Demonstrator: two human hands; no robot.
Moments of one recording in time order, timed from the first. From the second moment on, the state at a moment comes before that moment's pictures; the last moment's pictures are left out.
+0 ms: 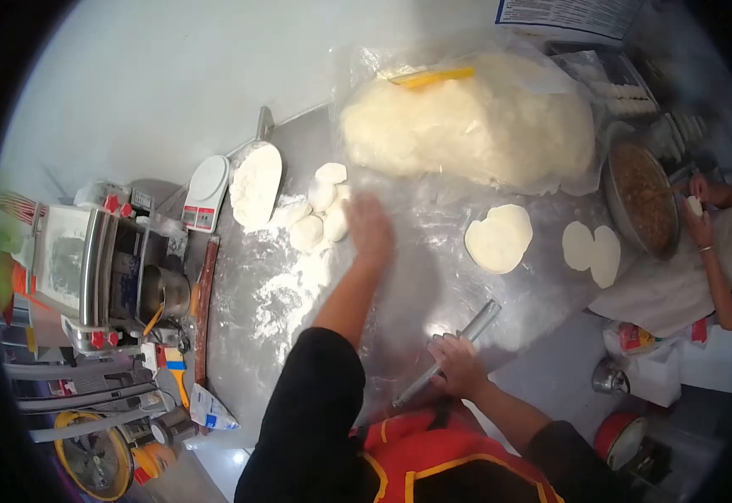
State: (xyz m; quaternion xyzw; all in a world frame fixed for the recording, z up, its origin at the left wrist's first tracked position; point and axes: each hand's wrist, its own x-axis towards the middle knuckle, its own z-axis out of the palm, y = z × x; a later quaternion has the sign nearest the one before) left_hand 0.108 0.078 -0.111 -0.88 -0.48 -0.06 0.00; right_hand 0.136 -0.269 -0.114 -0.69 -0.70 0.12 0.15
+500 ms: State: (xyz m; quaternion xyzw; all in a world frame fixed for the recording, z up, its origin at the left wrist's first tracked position) left_hand -0.036 -0.102 -0.104 -0.92 -0.34 -0.01 -0.18; right_hand 0.139 -0.271 -0.111 -0.67 -0.70 0.08 0.22
